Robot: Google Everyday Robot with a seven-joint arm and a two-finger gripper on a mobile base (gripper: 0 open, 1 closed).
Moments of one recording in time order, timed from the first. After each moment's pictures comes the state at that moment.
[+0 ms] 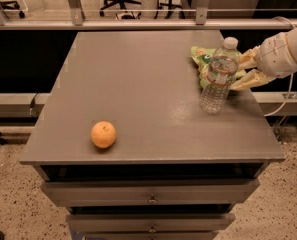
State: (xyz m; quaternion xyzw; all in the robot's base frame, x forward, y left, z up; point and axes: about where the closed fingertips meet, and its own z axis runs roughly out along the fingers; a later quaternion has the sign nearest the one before) arm 0.604 -0.258 0.881 -0.72 0.59 0.01 0.36
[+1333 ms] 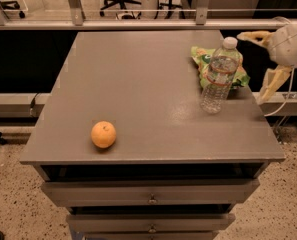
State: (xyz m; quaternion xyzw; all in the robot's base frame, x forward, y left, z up) arm 0.611 -0.286 0.896 -0.73 0.59 0.02 0.34
